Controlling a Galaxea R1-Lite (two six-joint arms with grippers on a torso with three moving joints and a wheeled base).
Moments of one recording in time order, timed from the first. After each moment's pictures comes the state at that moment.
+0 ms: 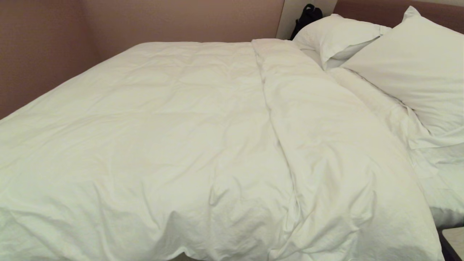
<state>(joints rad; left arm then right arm) -0.27 0.29 -0.79 0.27 0.57 0.06 0.01 0.00 0.00 0.00 0.01 -0.04</state>
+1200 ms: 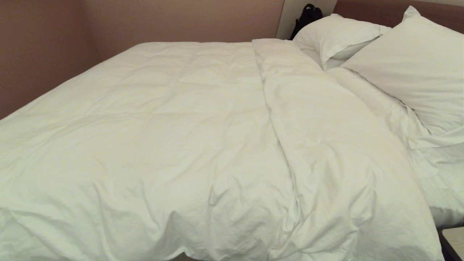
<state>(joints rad) 0.01 0.05 -0.48 0.19 0.00 -0.06 0.01 0.00 0.00 0.00 0.01 -0.04</state>
